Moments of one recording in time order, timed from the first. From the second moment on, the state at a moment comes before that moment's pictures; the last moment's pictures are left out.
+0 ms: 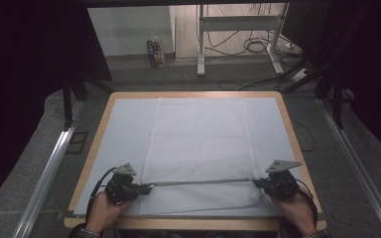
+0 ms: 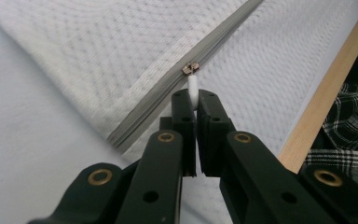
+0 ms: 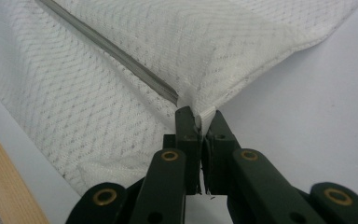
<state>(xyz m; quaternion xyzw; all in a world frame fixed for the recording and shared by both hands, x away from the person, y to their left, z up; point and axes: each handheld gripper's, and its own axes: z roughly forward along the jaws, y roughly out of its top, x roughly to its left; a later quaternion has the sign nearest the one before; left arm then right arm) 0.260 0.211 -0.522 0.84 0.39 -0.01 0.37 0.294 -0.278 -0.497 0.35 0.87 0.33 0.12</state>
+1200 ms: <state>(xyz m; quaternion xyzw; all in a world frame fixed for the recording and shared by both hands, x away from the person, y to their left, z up) 0.245 0.248 -0.524 0.82 0.44 0.01 0.37 0.294 -0.275 -0.500 0.35 0.87 0.32 0.11</state>
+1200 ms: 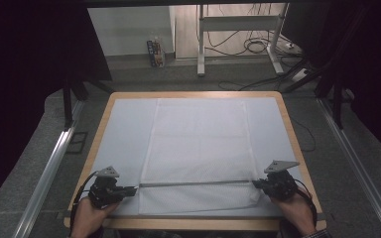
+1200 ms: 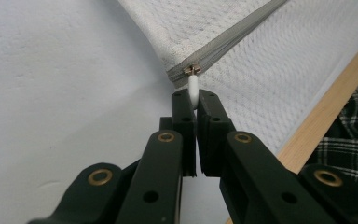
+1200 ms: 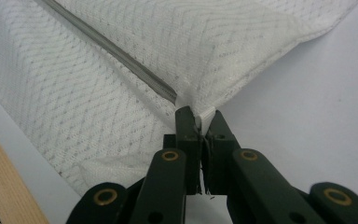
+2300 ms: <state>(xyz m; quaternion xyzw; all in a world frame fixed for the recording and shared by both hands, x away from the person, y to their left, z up) 0.248 0.222 -0.527 0.83 0.43 0.12 0.34 0.292 -0.270 -0.500 0.33 0.87 0.33 0.15</state>
